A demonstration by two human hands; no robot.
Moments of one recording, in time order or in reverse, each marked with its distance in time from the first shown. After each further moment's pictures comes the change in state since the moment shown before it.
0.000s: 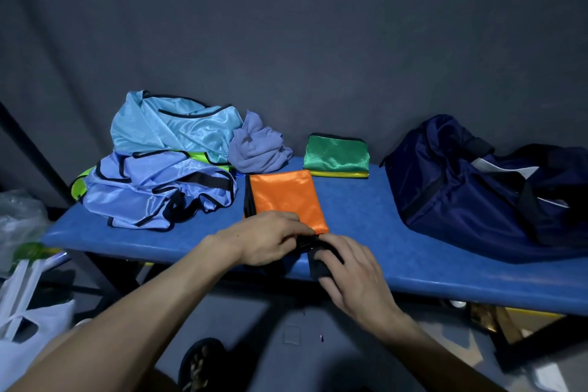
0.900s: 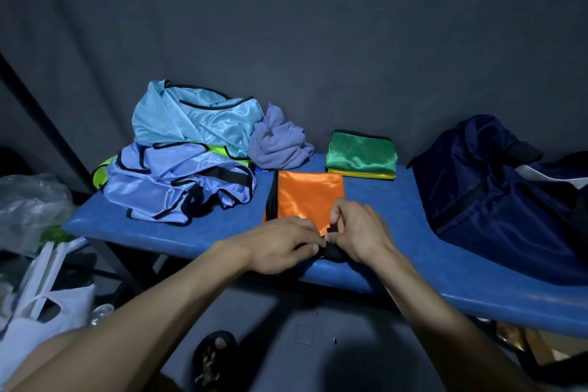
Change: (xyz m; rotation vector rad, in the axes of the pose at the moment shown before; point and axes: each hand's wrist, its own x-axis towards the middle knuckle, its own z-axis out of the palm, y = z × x) left_hand -0.007 -0.015 0.012 -0.081 -0.018 -0.023; right_hand 0.107 0.010 -0.007 0.161 -0.332 0.514
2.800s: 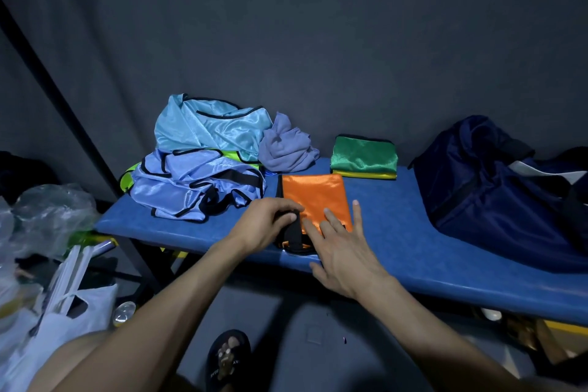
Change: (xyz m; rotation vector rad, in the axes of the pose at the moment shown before) left_hand -0.023 -0.023 0.003 -0.213 0.530 -0.258; right_hand -0.055 -0.020 0.032 -0.553 0.104 -0.466
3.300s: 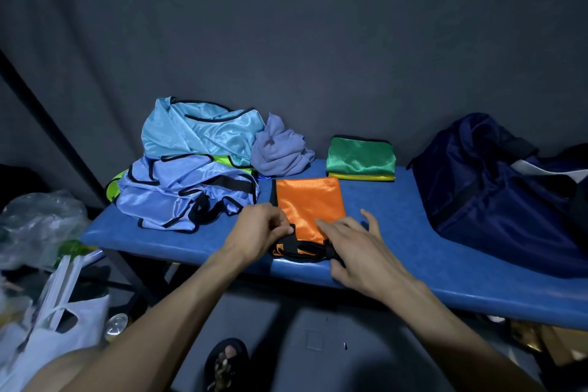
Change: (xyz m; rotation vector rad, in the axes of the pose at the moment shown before) left_hand 0.011 -0.012 0.012 0.104 0.052 -0.054; right_hand -0.003 0.042 -0.001 0.248 -0.018 -0.007
